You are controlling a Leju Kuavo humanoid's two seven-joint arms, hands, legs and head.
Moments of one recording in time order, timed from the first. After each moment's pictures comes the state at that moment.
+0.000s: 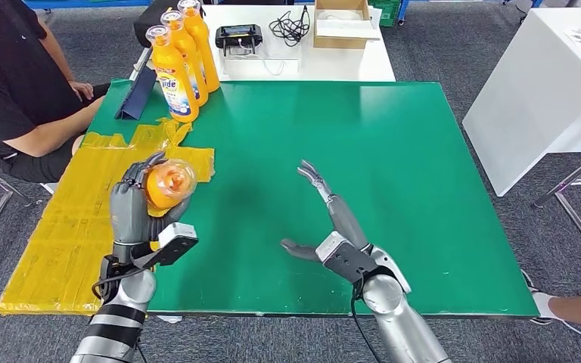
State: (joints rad) left arm -0.20 -0.10 0.05 -1.33 -0.92 0.64 -0.59; right arm -0.30 0.11 0.43 -1.27 0.29 0.04 -0.46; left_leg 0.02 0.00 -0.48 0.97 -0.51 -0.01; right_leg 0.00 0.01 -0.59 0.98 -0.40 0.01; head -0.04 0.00
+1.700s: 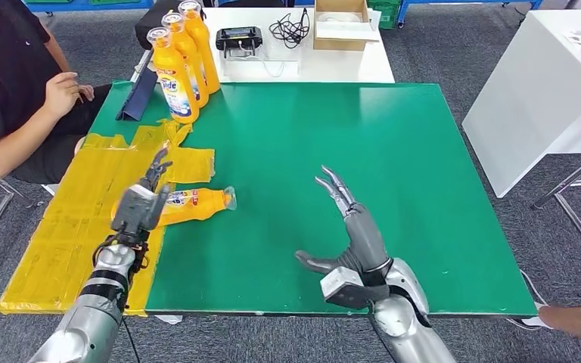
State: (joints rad) left arm -0.40 -0.01 0.19 -0.95 -0.31 -0.08 -0.70; right arm -0.20 0.05 0.44 -1.43 0.43 -0.17 -0.54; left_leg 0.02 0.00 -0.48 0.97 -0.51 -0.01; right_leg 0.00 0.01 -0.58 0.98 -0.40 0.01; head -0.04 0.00
